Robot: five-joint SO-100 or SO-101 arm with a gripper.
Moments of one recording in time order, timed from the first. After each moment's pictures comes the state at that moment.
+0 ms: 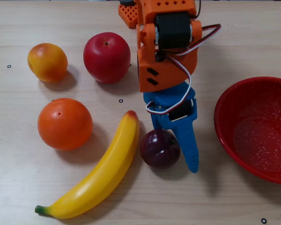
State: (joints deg) arm -5.2 60.6 65.5 67.9 -14.8
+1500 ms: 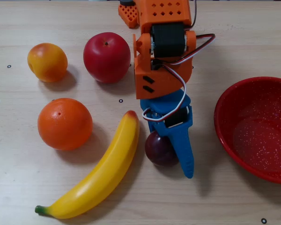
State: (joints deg) arm -4.2 58.5 66.8 63.7 -15.8
